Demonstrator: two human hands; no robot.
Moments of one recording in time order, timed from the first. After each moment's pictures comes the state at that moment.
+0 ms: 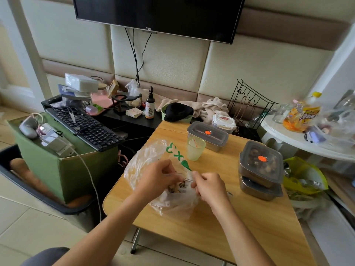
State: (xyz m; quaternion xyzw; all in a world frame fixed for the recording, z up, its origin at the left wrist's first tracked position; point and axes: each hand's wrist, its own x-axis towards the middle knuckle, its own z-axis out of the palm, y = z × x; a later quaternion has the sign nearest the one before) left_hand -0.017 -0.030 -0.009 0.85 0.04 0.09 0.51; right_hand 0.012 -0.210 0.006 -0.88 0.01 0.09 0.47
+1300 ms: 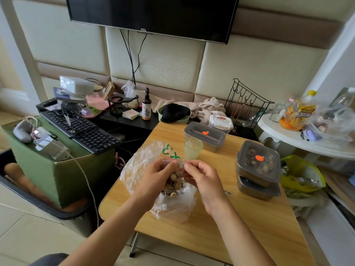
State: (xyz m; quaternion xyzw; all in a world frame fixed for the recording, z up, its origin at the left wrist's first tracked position) left_hand -0.033 -0.053 0.019 0.65 0.09 0.08 0.75; right_hand 0.008 -0.201 0.018 -0.68 -0.07 0.09 0.73
